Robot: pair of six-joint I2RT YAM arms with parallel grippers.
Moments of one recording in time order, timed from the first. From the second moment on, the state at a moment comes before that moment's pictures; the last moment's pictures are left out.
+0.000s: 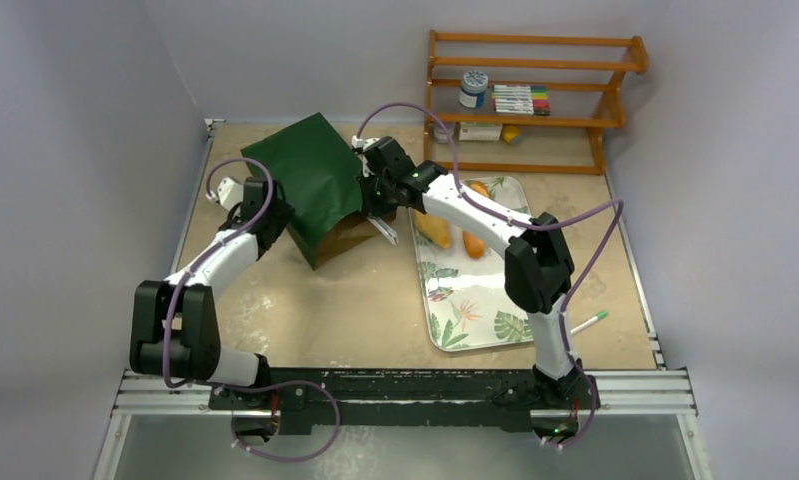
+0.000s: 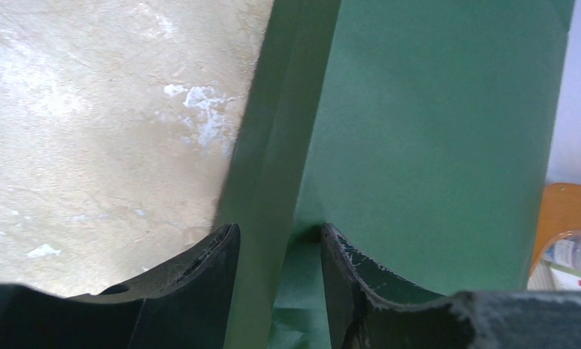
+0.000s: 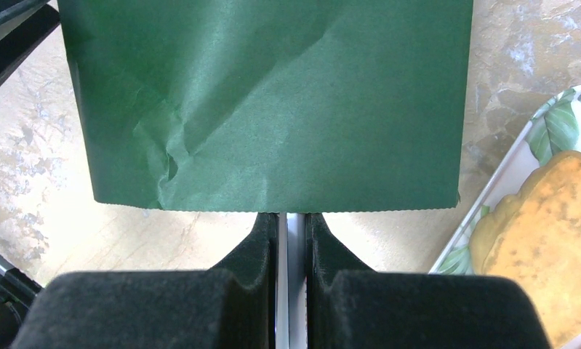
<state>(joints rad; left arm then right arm) -0.09 1.42 0.83 -0.17 -0.33 -1.05 0.77 2.06 1.83 -0.60 -0.01 0.30</state>
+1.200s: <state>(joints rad) -0.14 1.45 0.79 -0.05 -0.45 -1.13 0.77 2.02 1.70 -0.56 -0.01 0.31</state>
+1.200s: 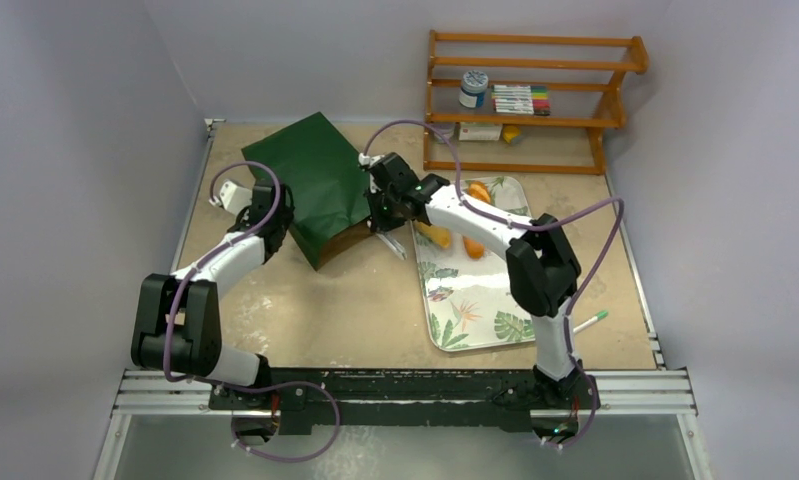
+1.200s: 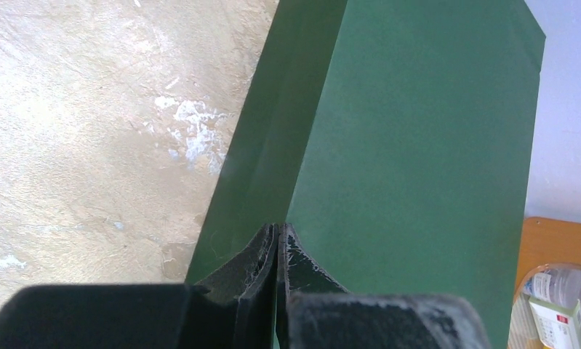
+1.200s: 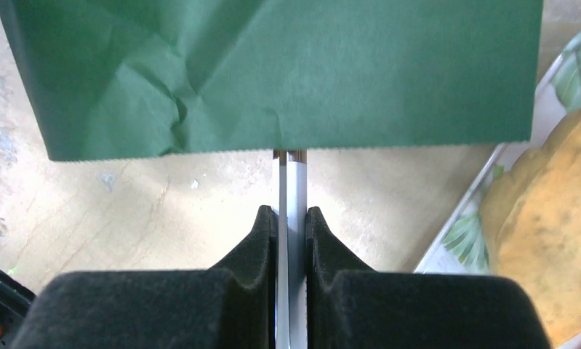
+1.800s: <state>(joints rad) -0.19 1.46 0.85 -0.08 -0.50 -1.19 0.81 1.80 1.43 -0.48 0.04 0.39</state>
